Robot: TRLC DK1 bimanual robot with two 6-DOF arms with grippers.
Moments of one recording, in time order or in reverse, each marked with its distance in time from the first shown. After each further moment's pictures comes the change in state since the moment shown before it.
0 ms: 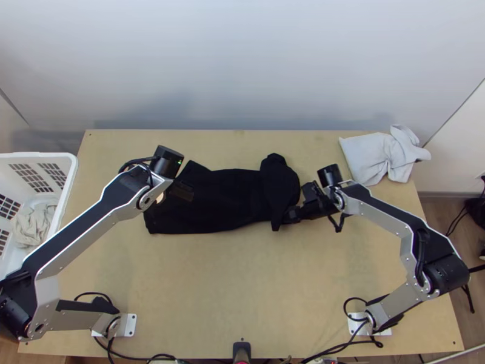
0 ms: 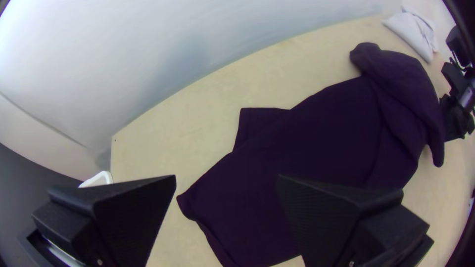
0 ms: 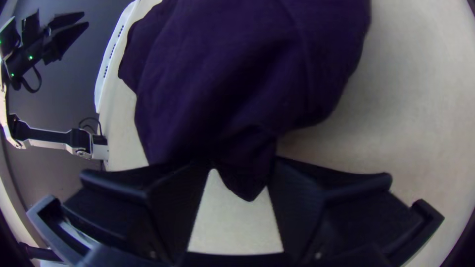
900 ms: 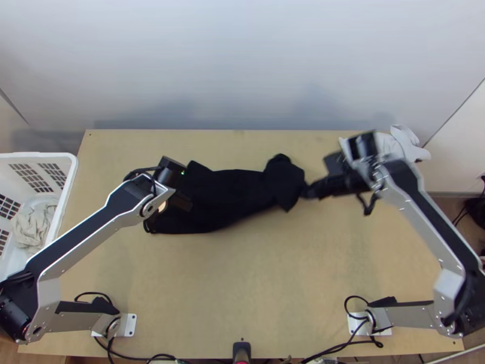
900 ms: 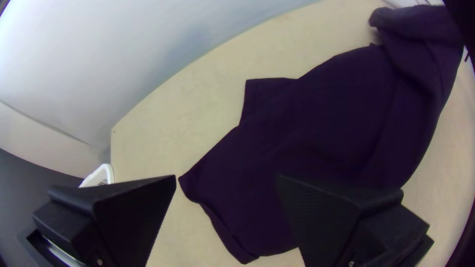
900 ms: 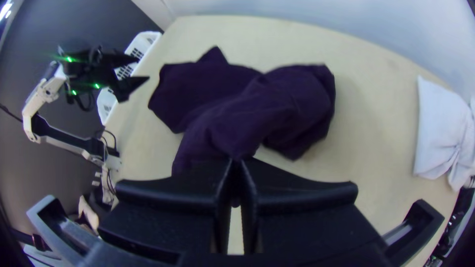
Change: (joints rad) left arm -0.016 -0.016 -0.103 0.019 -0.030 0.019; right arm -0.046 -0.248 0.399 -0.459 0.094 -0.099
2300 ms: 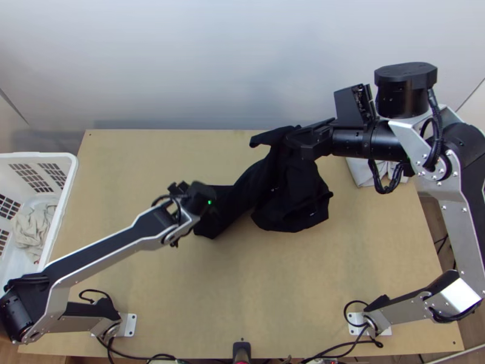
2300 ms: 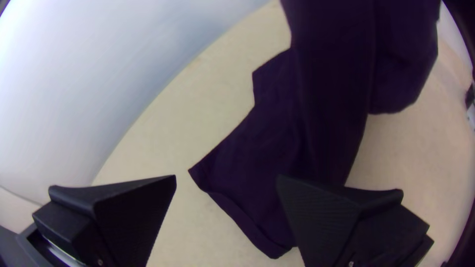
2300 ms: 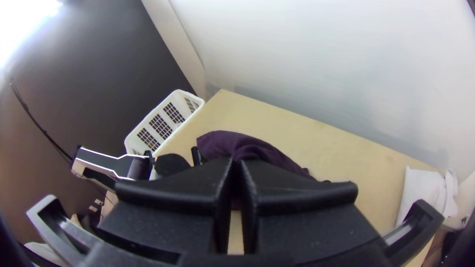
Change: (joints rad) left arm -0.229 0.013 -0.122 0.299 0.069 0.156; right arm 0.275 0.126 0.858 -0.238 0.172 0.253
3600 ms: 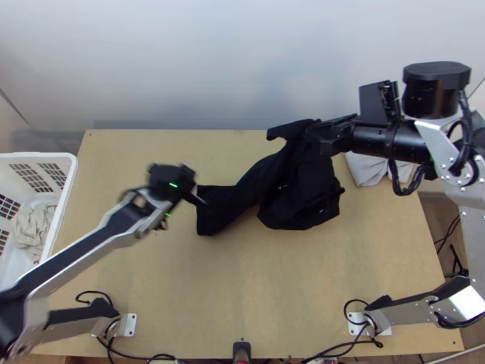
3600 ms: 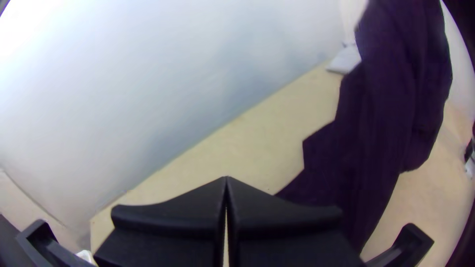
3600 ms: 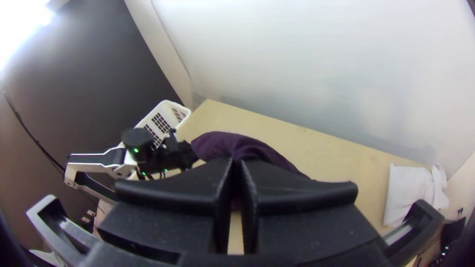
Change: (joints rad) left arm 0.174 -0.130 -0.064 0.290 0.135 0.085; right arm -0.068 -0.045 0.008 -0.026 0.026 -0.008
